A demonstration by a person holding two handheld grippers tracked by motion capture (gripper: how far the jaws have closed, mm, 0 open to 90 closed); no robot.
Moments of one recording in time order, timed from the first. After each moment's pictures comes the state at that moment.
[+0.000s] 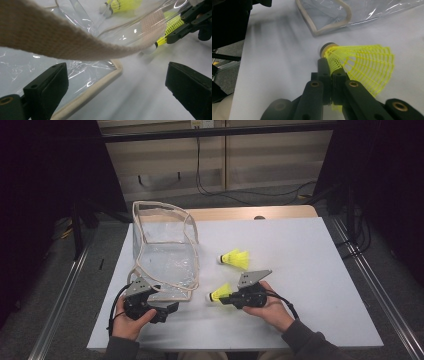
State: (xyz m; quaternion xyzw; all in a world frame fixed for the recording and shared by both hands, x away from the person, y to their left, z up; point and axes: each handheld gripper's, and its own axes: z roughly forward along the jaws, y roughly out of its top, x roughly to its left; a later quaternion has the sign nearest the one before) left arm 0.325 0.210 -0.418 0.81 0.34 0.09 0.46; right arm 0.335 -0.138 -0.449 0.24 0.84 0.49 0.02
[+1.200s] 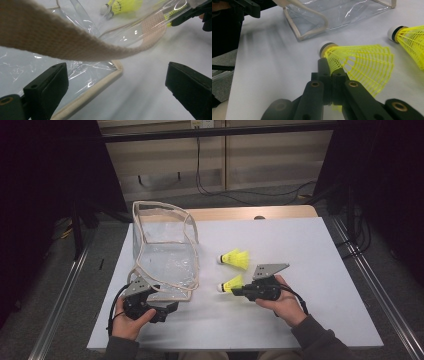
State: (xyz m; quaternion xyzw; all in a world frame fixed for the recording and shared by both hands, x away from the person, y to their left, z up) left arm 0.325 0.211 -0.417 0.81 0.34 0.09 0.46; right arm 0.341 -0.174 -0.436 0.27 0.82 0.50 0.04
